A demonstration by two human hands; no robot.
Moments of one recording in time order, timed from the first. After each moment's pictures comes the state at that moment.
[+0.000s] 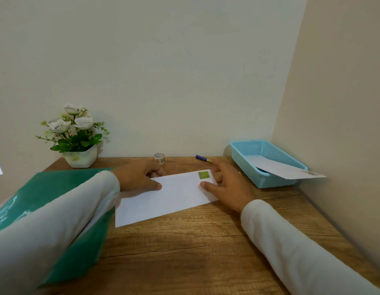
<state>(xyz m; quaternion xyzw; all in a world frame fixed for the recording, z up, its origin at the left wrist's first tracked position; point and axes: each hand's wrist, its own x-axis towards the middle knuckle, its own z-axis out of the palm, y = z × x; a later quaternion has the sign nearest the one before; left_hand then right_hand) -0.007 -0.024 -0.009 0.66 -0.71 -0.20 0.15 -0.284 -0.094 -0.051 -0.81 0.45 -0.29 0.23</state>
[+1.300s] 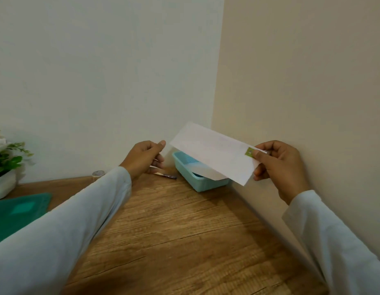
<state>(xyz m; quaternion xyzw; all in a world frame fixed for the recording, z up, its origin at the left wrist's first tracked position) -0.157 -0.092 0.032 0.52 -0.56 -0.38 0.52 -0.482 -0.050 0.040 -0.56 0.48 -0.63 0.26</state>
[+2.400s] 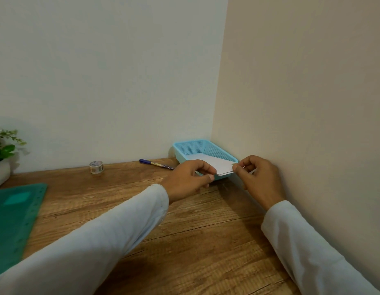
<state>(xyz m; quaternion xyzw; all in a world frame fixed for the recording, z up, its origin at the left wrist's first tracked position) -0.245 -0.062 -0.005 0.46 -0.73 -0.36 0.36 -0.465 -0.079 -0.026 -0.63 0.59 -0.49 0.11</state>
